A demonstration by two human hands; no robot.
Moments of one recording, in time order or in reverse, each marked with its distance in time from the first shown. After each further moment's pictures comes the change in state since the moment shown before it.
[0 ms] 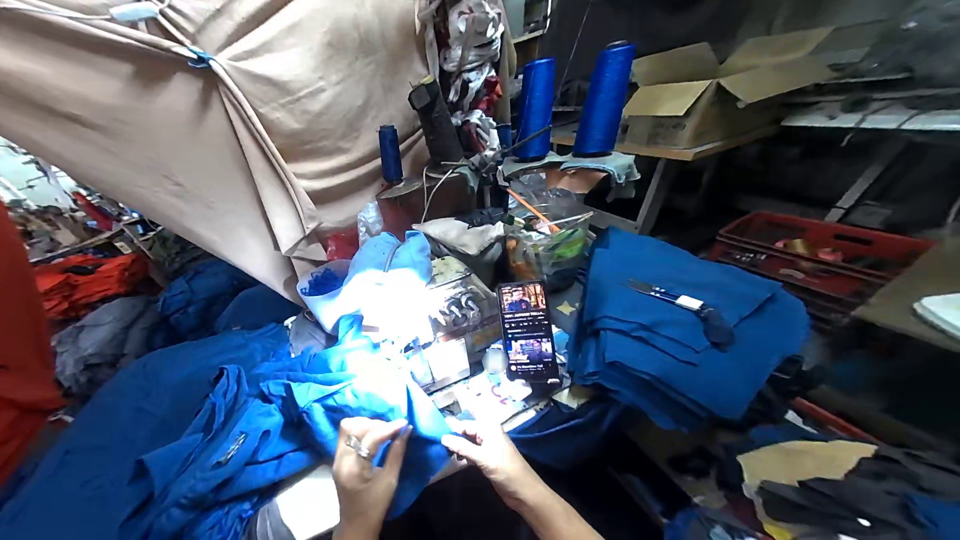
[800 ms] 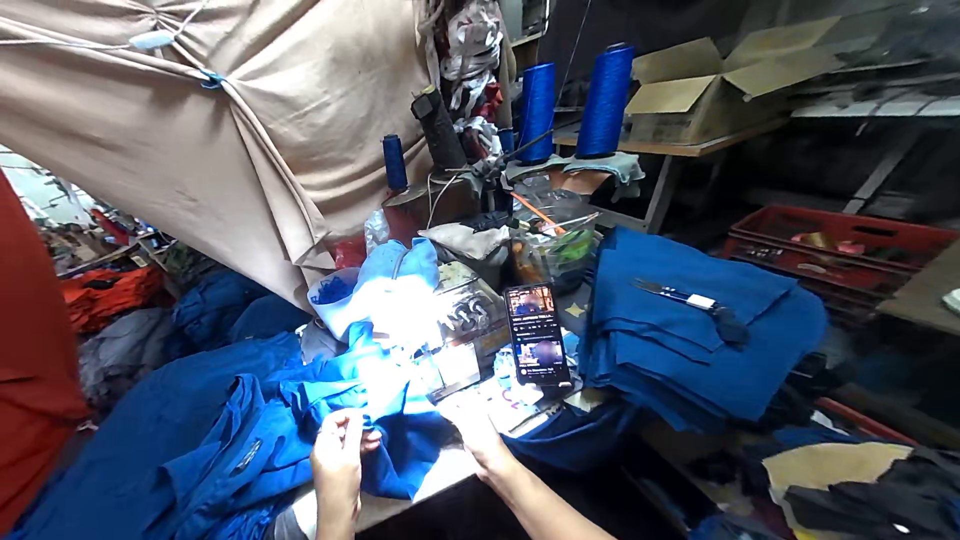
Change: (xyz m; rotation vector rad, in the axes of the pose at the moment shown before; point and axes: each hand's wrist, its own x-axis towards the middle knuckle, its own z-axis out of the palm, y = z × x) left_hand 0.033 0.001 -0.027 -0.192 0.071 -0.792; right_hand 0.048 0.004 0.032 0.081 0.232 -0.004
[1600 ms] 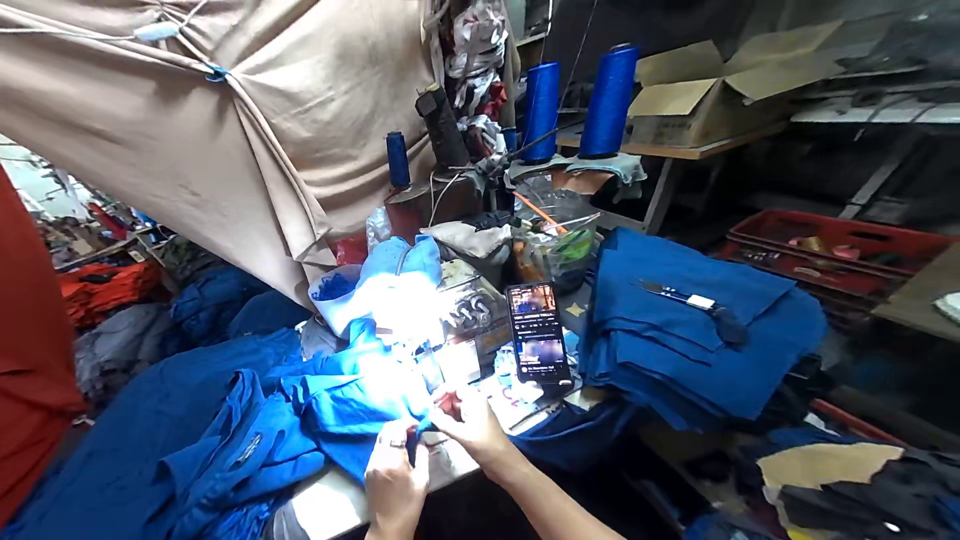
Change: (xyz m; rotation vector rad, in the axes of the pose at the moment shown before) left_hand -0.039 -0.051 0.037 0.674 0.003 0.718; right_hand -0.011 -0.031 0.002 -0.202 -0.184 -0.314
